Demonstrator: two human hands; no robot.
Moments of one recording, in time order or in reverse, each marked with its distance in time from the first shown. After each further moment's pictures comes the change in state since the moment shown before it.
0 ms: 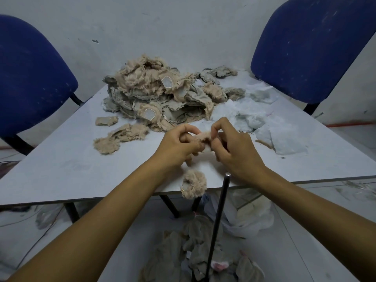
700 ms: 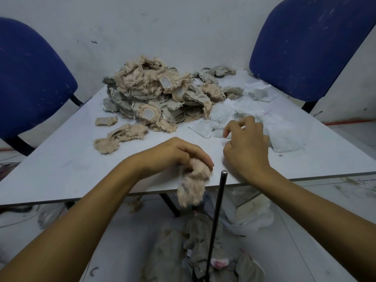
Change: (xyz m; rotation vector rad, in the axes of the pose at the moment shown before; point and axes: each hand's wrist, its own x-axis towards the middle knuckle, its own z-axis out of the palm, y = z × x) left_hand -0.008 0.013 -0.025 0.313 -0.591 -0.020; right_hand 0.000 0.006 -0.002 -0.546 0.114 0.374
